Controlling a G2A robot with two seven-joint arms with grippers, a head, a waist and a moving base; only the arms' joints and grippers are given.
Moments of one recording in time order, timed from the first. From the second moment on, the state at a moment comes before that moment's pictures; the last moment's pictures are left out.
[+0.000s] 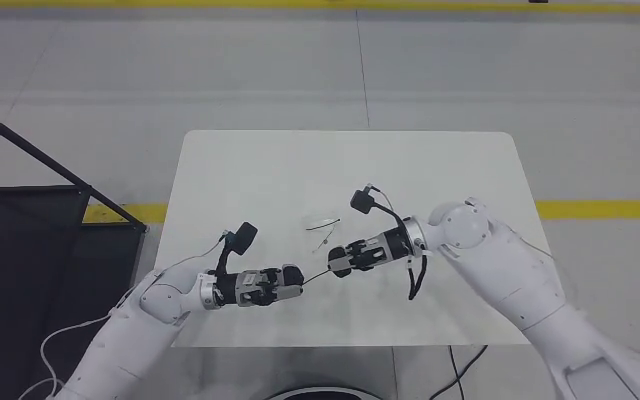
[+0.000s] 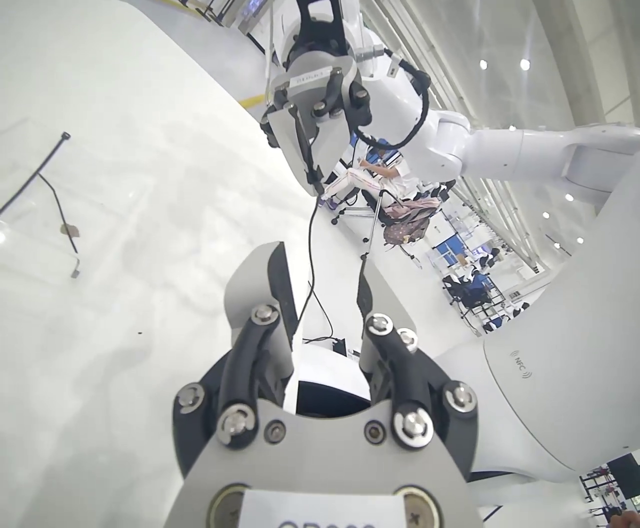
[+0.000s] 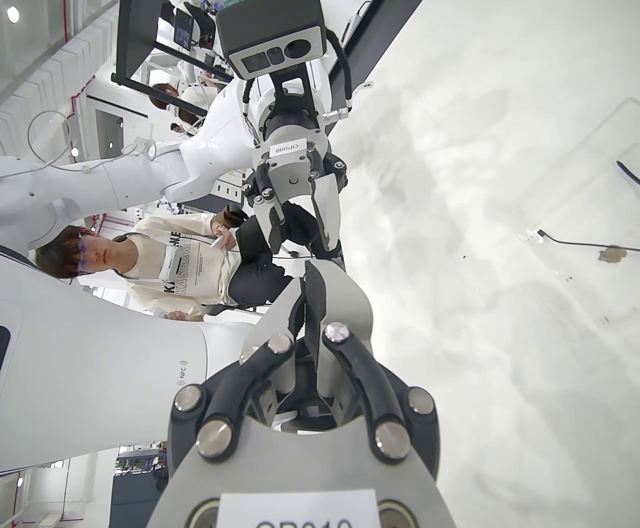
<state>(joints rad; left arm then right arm) 1.21 -0.95 -1.11 -1.46 -0.11 -1.01 -0.81 -0.57 -1.09 0.65 -1.23 0.40 -0.57 1.25</state>
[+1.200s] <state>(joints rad) 1.19 -0.94 -1.08 -1.43 -0.14 -1.01 -0.78 -0.59 -1.11 0.68 -1.22 0.40 -0.57 1.25</state>
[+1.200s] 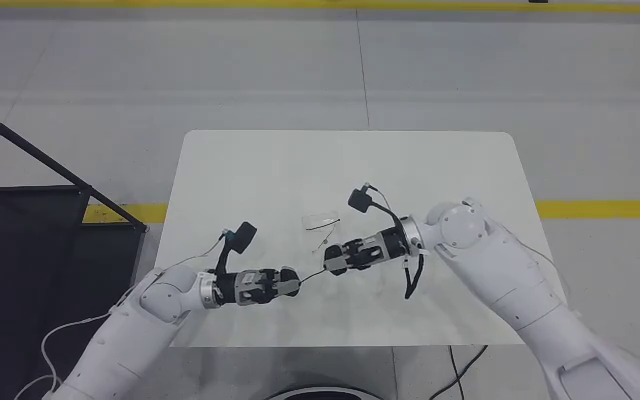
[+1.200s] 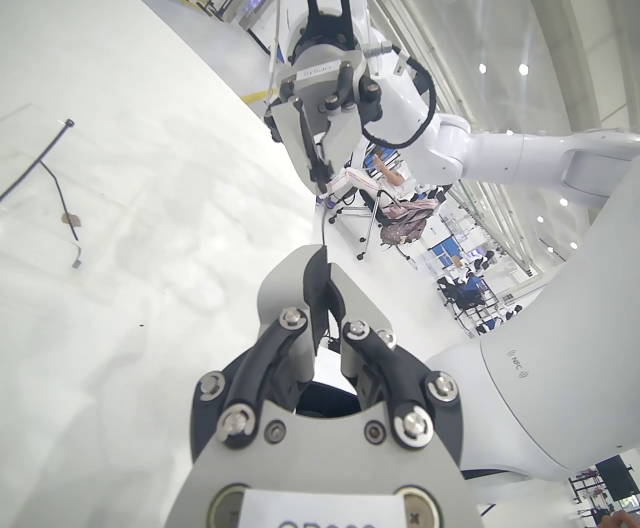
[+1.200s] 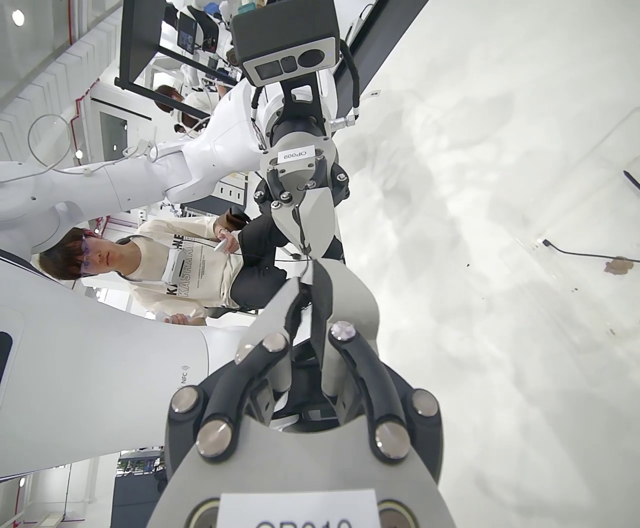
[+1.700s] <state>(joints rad) 1.23 -0.95 -1.13 -1.42 -0.10 -1.01 -0.63 -0.74 -1.08 0.78 -1.28 0.30 -0.69 1.01</state>
